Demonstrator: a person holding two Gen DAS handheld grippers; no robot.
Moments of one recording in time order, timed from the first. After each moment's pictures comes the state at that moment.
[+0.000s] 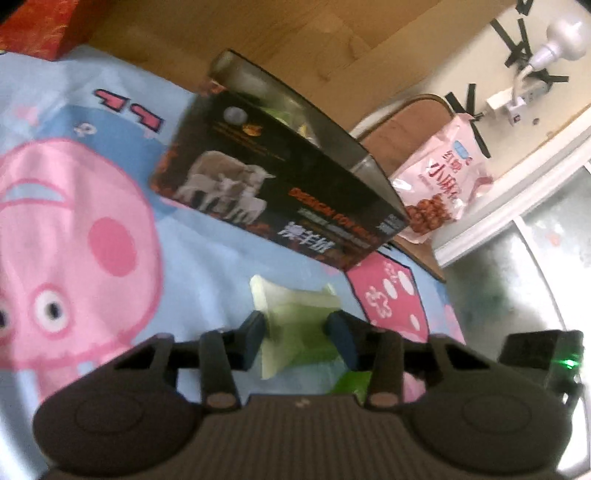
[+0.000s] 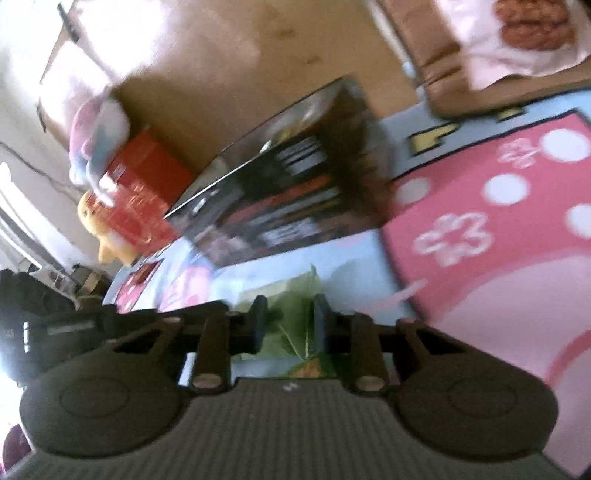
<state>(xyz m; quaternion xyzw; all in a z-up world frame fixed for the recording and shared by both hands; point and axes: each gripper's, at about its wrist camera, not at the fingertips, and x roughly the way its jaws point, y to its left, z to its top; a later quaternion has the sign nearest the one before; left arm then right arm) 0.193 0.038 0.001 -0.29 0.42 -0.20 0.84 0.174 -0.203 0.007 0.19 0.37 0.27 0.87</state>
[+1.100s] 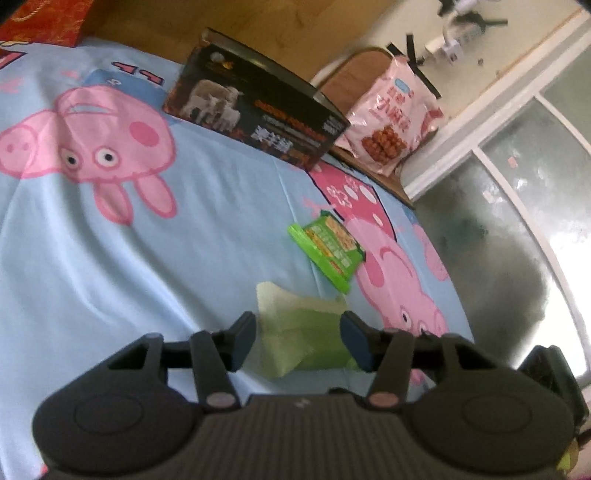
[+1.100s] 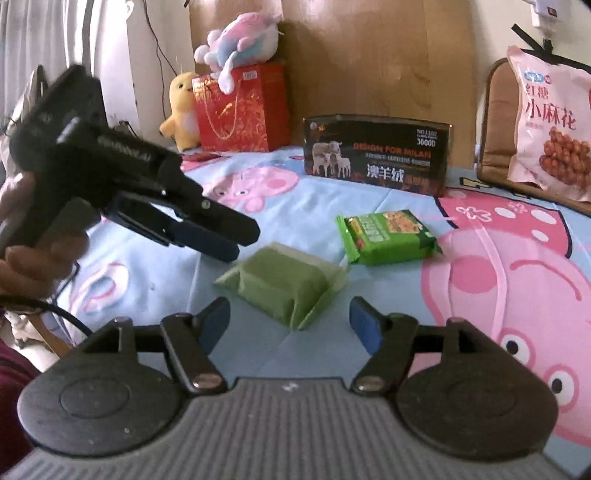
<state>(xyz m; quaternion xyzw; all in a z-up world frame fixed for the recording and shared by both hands) 0.064 0.033 0.009 -0.23 0.43 -0.25 0.83 -0.001 -0.195 -0.006 -0.05 0.27 0.32 0.91</state>
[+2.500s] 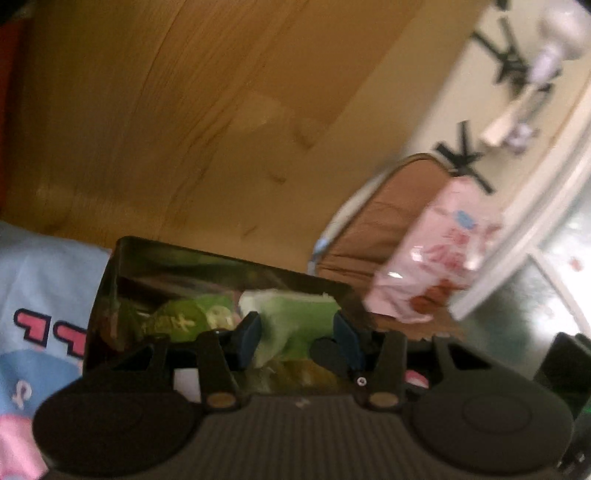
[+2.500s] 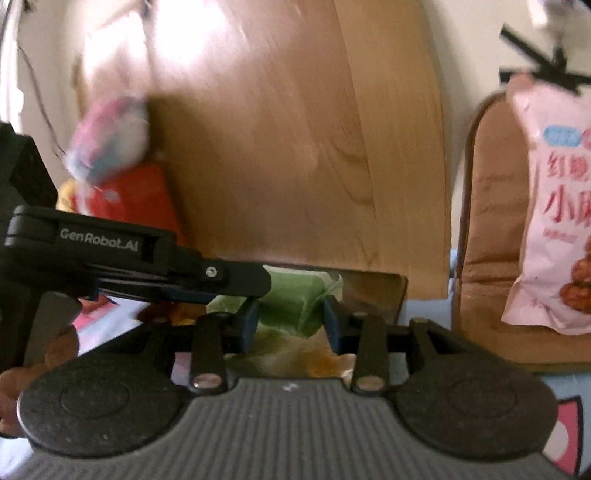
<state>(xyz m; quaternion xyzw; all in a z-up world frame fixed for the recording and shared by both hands) 0.319 0.005 0.064 -0.20 0.35 -0.19 0.89 0.274 -0.173 0.055 0.02 0.24 0.25 0.94</state>
